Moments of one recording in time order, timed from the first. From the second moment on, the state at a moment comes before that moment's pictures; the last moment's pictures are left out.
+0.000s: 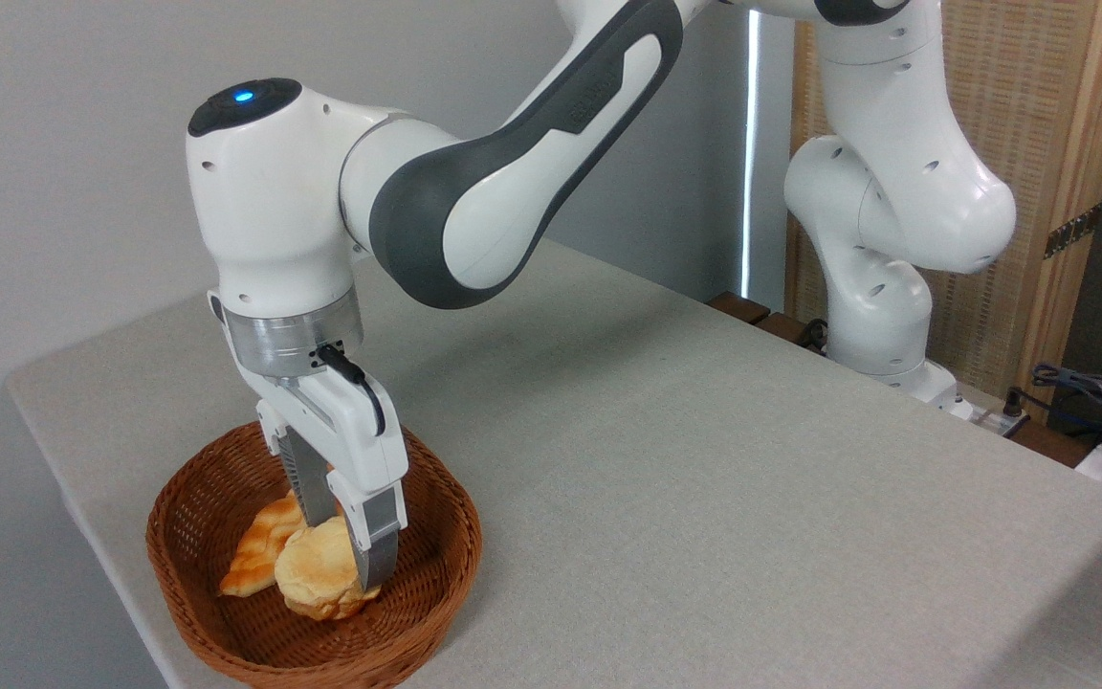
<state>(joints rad) -0.04 0.27 -0.06 -1.72 -0.03 2.07 0.68</state>
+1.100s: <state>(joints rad) -0.02 0.12 -0.05 -1.68 -0.07 1.85 0.69</state>
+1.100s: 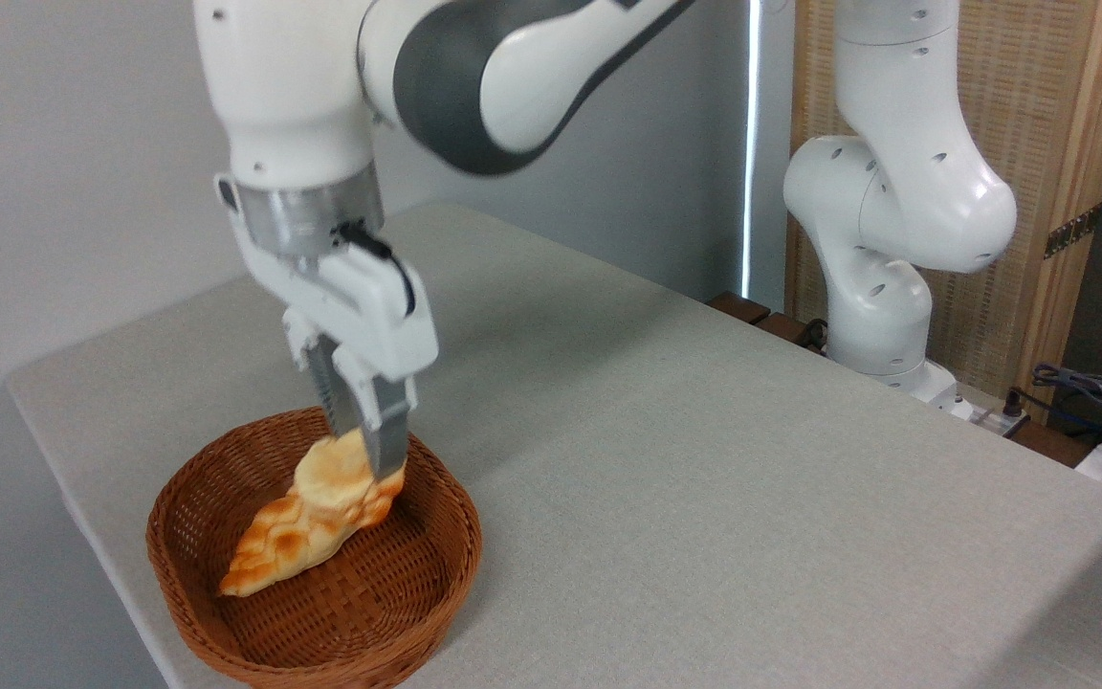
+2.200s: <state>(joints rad) -0.03 -0.09 -0.05 -1.96 -0.08 1.72 0.83</state>
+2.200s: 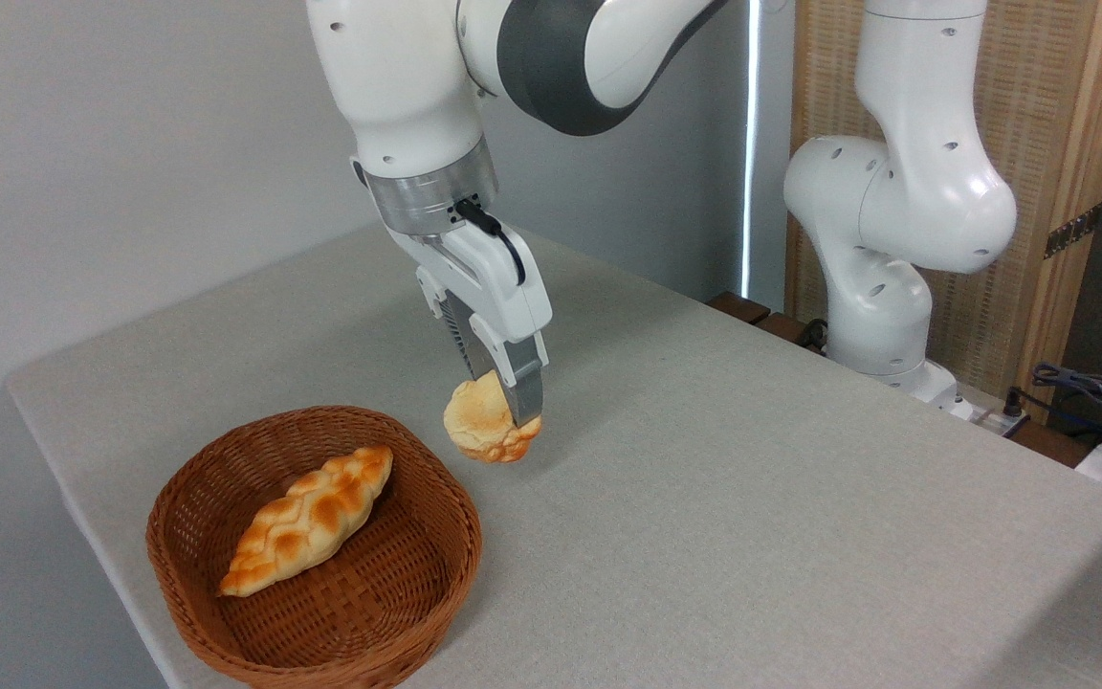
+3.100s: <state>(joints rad) -0.03 -0.10 -0.05 -1.96 -0.08 1.72 0.83</state>
